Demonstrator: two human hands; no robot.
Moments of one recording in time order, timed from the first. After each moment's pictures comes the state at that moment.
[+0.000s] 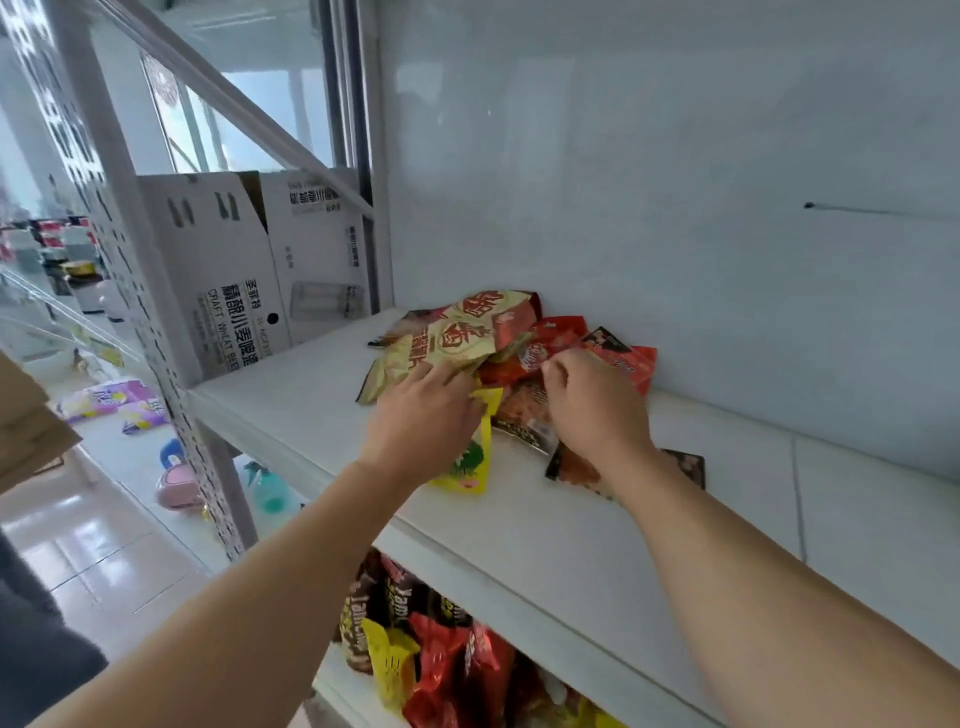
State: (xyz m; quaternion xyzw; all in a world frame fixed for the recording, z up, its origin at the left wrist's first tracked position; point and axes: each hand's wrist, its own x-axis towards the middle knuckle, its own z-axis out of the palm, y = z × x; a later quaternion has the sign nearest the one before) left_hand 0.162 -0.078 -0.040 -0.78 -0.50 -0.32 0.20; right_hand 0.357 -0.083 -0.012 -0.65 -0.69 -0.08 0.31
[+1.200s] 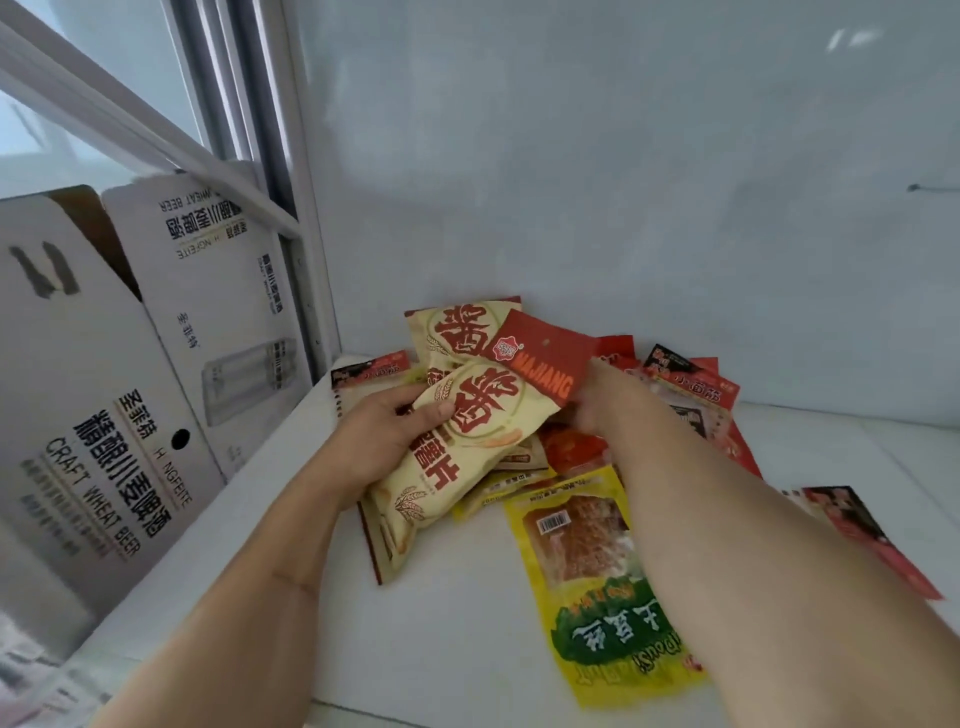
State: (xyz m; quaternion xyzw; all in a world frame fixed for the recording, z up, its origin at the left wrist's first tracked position) left_hand 0.045 0.153 -0.033 -0.67 -0.37 -0.31 -0.56; right_hand 0.262 0.107 0.007 -0.67 -0.26 0.48 0.50
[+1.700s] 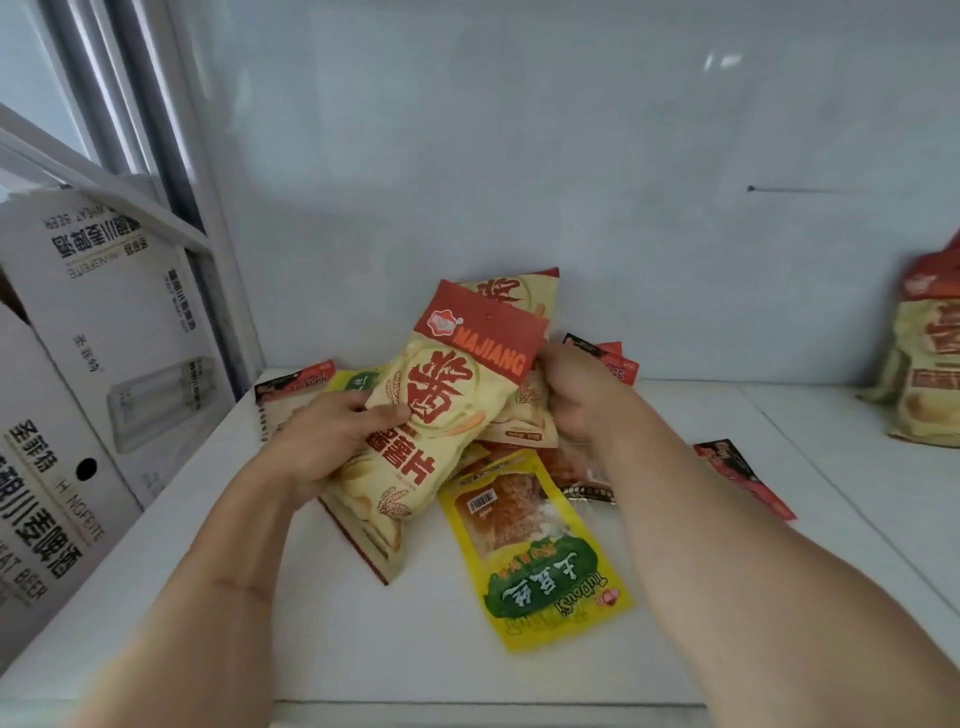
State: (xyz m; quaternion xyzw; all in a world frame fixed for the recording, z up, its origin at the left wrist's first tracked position) left_hand 0.056 0.139 -0.017 -0.64 -0.33 -0.23 -0.66; right_hand 0.299 0.054 0.002 -0.54 -0.24 0.47 0.66
